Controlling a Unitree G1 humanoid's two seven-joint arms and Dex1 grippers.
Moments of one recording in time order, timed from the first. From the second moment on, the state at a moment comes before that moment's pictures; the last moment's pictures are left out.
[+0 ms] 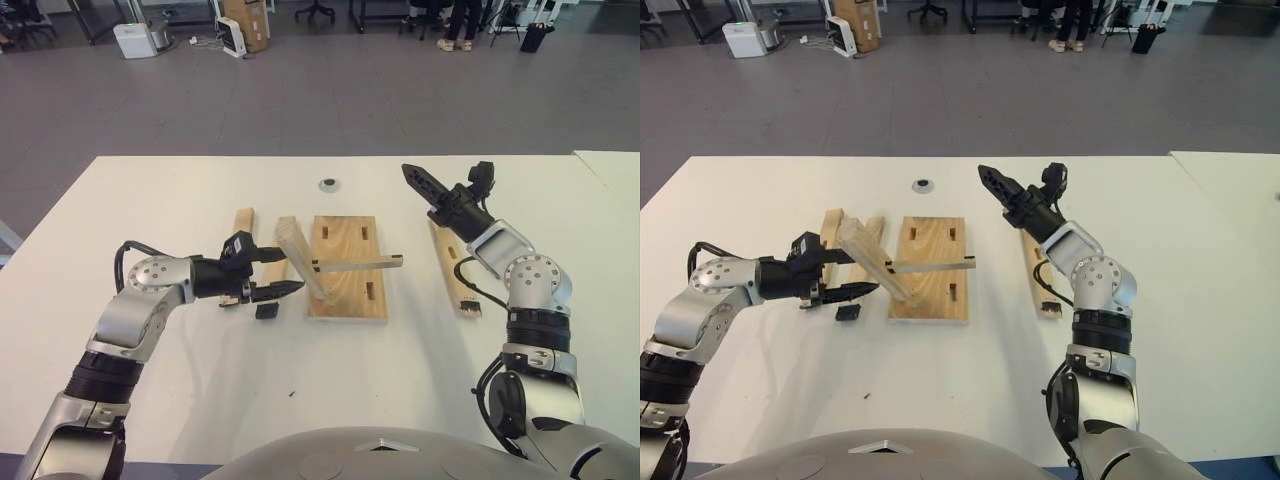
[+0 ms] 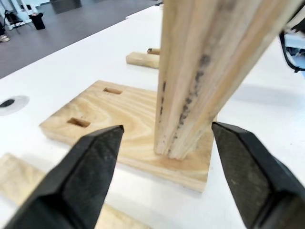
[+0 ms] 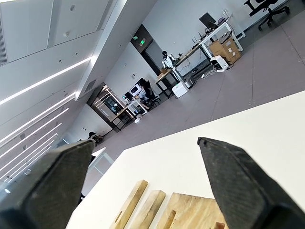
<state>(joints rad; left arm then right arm) -0.10 0.69 -0.10 -0.14 -0.46 0.34 -1.06 -0.43 -0.23 -0.31 0.14 0.87 0.72 0.49</state>
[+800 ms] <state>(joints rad) 0.21 0.27 -0.10 -0.31 -0.15 0.60 -0.21 -0.38 -0.19 -0.31 0.08 0.87 0.73 0.43</state>
